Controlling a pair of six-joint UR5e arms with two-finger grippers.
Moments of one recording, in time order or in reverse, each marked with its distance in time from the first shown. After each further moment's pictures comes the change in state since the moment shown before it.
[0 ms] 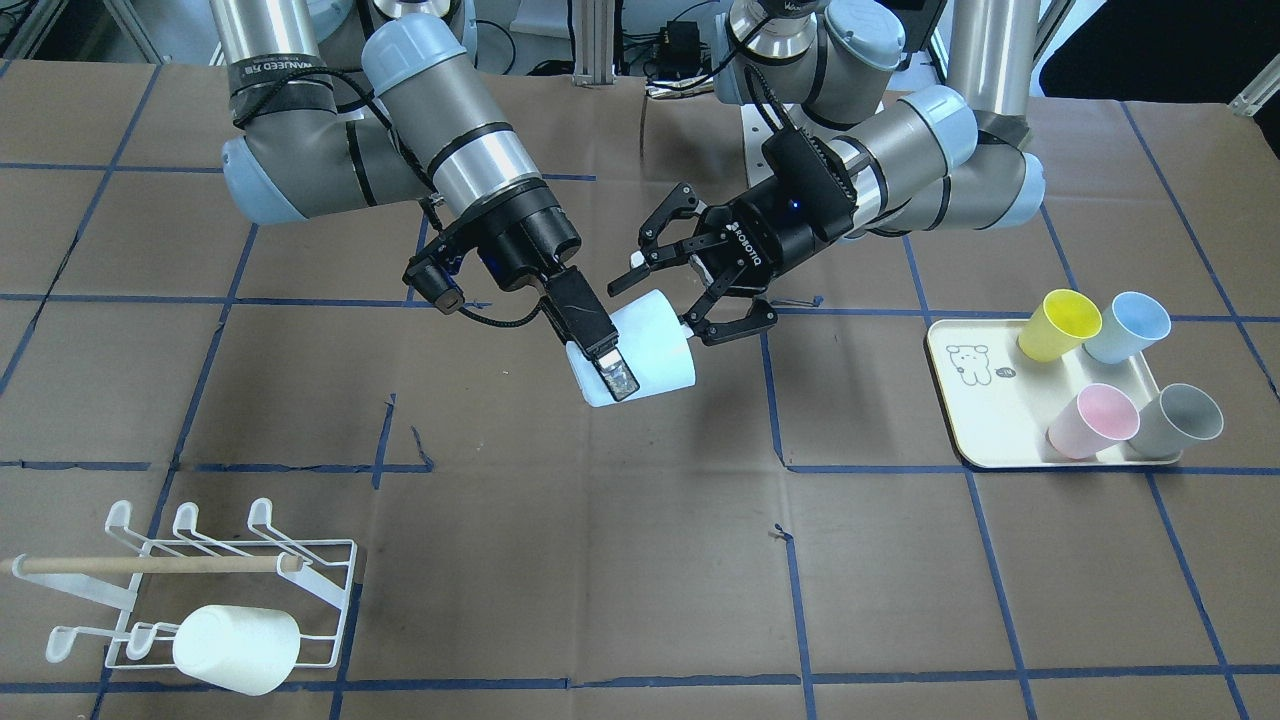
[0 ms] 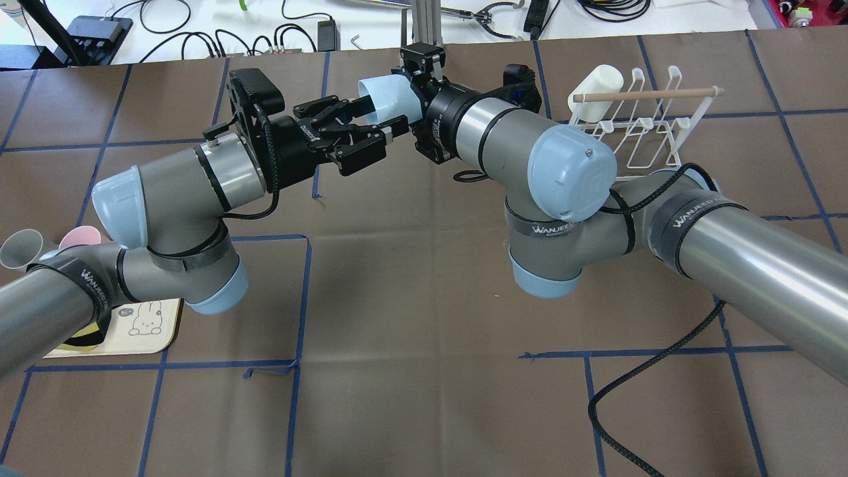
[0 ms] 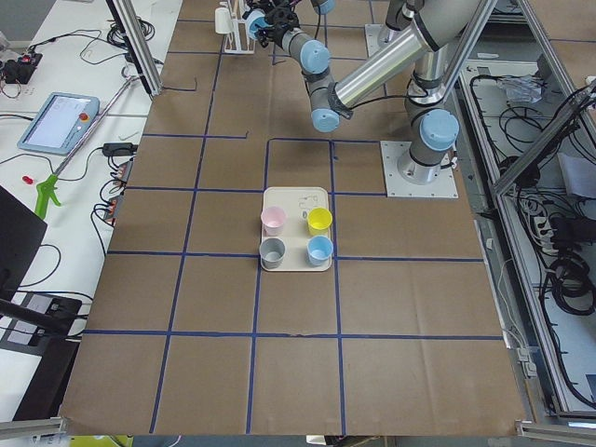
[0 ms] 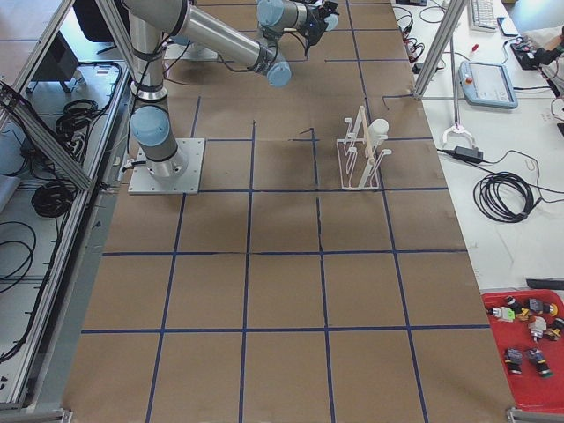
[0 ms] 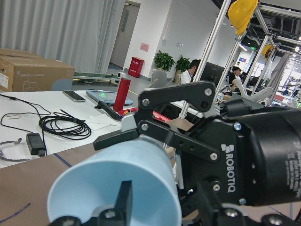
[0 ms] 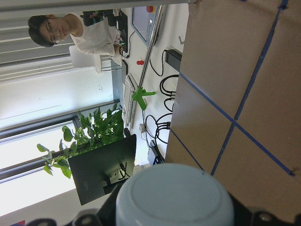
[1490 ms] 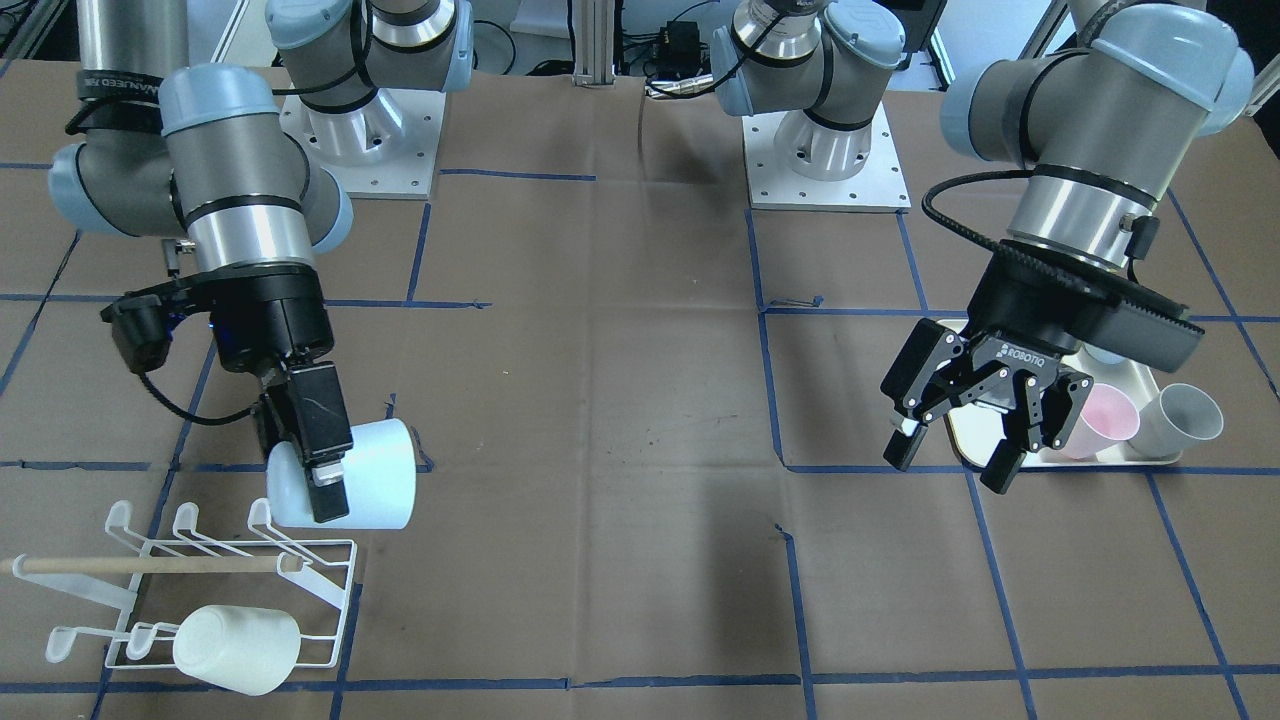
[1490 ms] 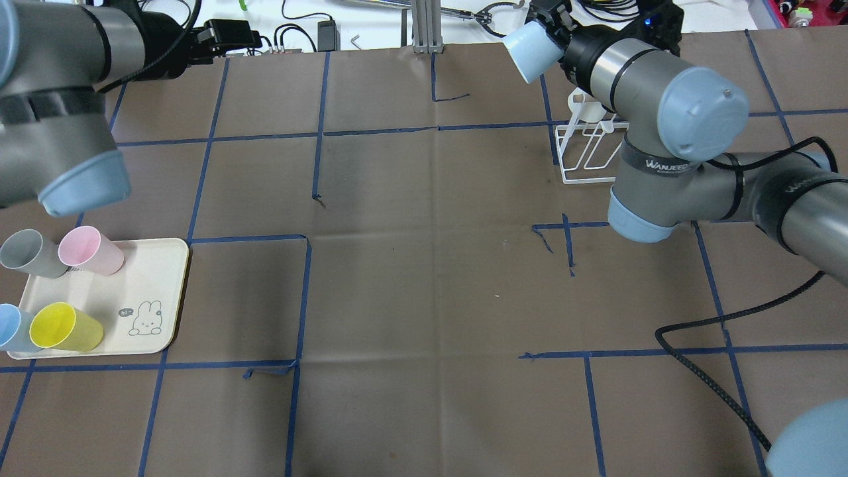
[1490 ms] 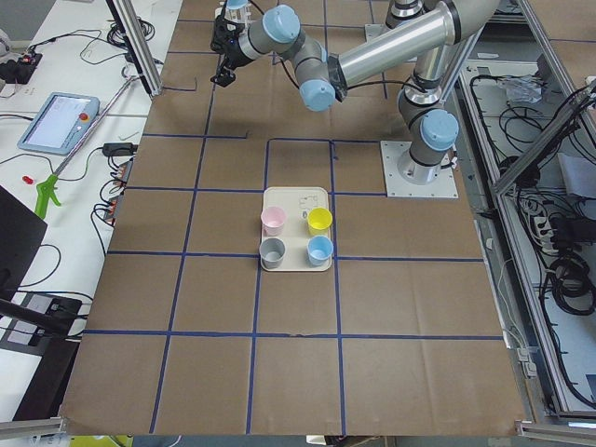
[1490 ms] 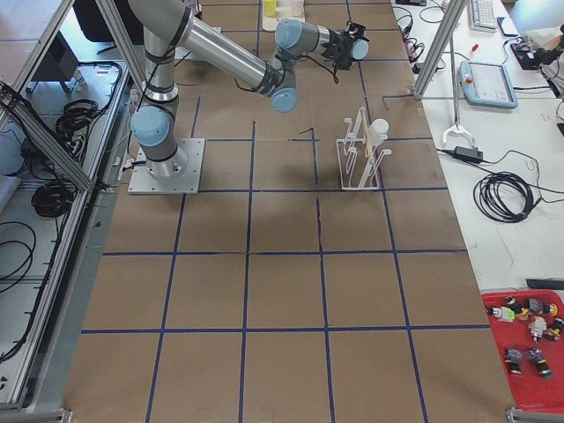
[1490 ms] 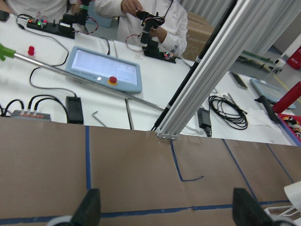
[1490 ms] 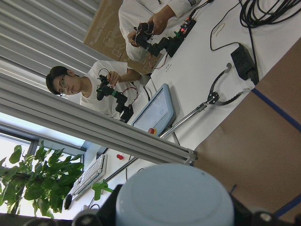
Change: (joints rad) left arm 0.106 0.106 0.414 -1.105 0.686 -0.027; right arm -0.336 0.013 -0.018 -0.010 -0.003 -0.765
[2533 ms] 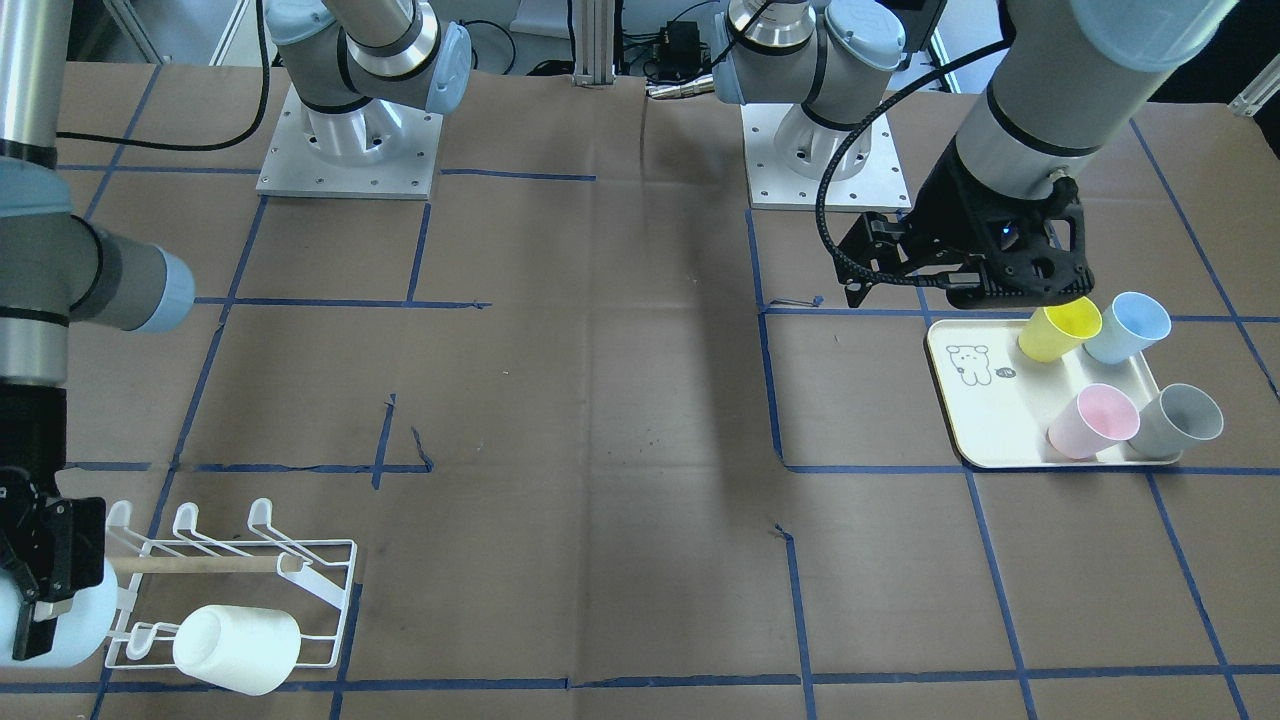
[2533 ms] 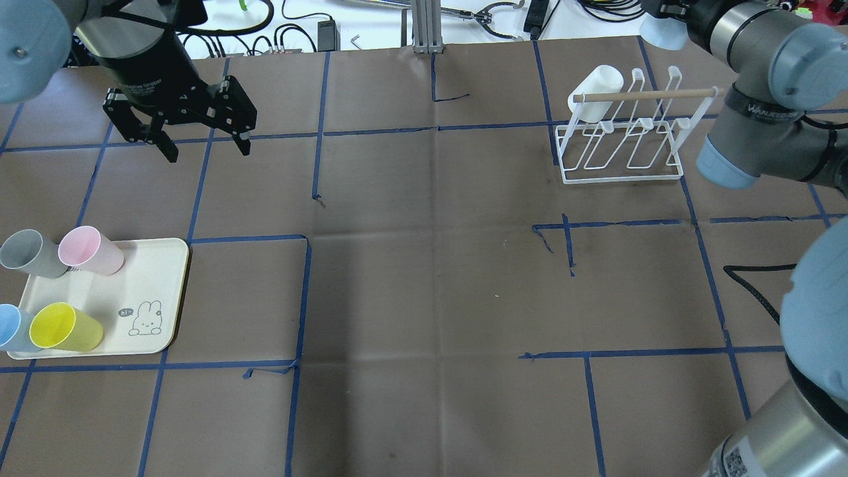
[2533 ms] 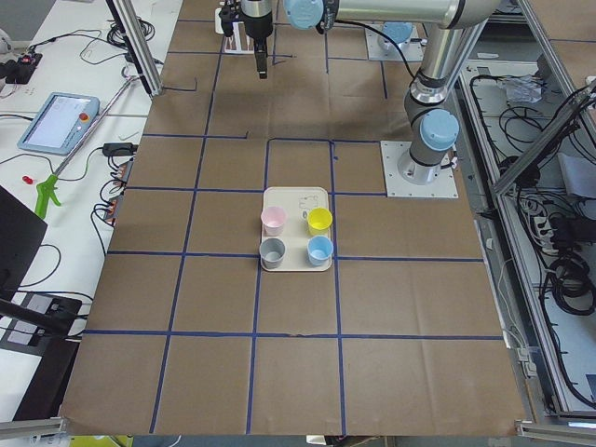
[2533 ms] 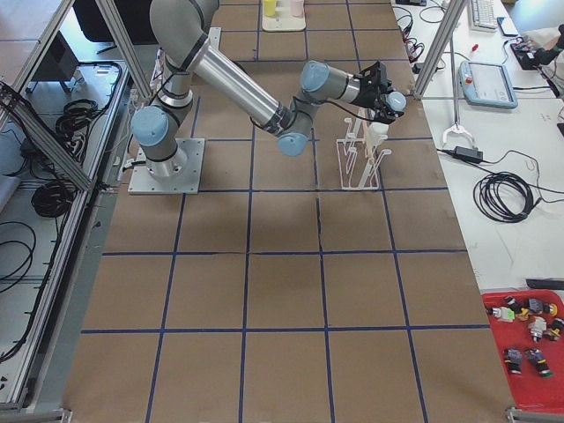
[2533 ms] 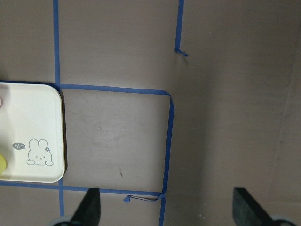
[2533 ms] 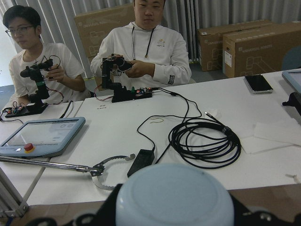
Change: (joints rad) left arm -0.139 0.049 0.239 -0.973 0.405 -0.014; right arm -0.252 0.207 -0.210 -0.015 0.056 -0.888
